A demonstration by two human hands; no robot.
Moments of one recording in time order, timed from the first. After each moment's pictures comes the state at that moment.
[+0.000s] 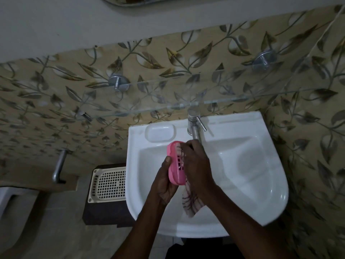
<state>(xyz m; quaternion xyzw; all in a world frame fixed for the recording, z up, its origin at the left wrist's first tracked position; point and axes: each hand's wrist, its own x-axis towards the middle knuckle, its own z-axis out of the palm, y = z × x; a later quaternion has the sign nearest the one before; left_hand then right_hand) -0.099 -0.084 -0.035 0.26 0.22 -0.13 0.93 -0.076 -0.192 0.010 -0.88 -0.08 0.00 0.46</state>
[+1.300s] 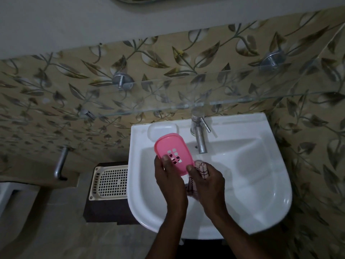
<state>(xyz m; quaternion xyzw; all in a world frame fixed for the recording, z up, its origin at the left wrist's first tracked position) -0.112 -0.128 0.012 0.64 0.34 0.23 0.65 -0.109 -0.209 -0.002 -0.75 0.14 0.06 0.64</state>
